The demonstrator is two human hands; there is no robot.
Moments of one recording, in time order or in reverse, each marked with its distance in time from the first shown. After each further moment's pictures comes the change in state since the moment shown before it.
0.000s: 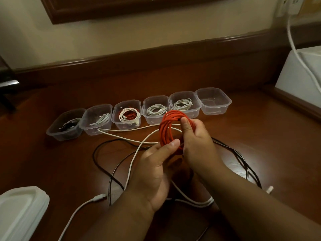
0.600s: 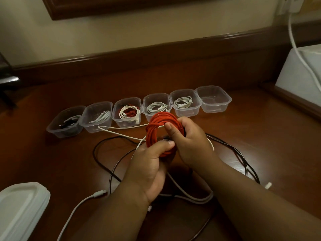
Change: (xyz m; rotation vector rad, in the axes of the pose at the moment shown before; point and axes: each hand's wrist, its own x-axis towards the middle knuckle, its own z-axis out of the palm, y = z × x) left_hand 0.012 0.002 -0.008 -0.028 0.091 0.052; right_hand -0.001 -0.006 -0.002 -0.164 -0.147 -0.212
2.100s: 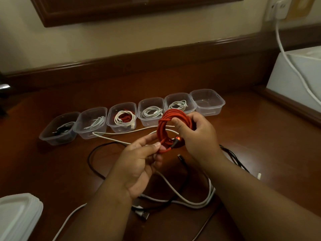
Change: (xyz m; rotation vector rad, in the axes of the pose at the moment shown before) left_hand 0.006 0.025 -0.012 0.251 -0.018 -0.090; right_hand 0.015 0.013 -0.020 0.006 0.180 0.002
